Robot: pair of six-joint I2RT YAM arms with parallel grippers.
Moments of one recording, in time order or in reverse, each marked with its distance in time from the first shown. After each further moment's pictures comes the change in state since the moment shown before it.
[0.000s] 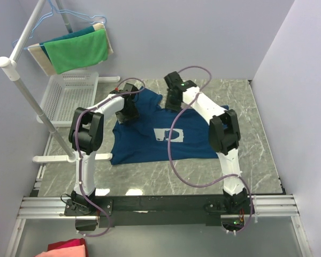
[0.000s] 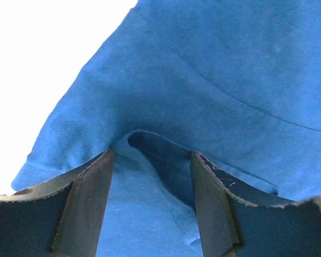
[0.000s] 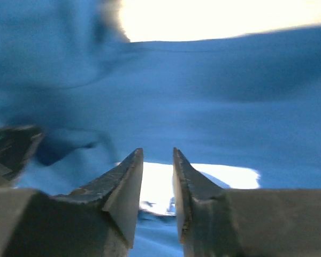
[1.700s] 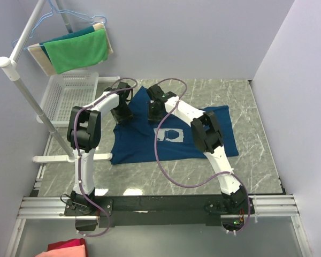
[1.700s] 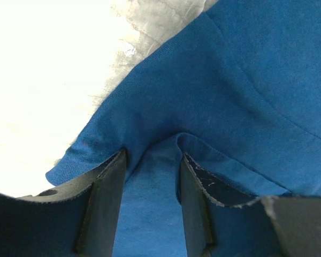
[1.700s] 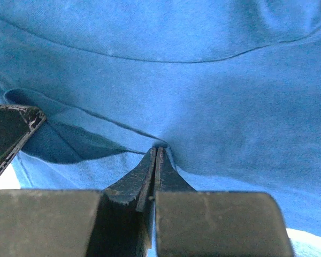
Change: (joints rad) left arm 0.065 0.029 0.046 -0.116 0.060 -0.054; right arm 0.135 0.239 0.123 0.127 -0.197 -0.051
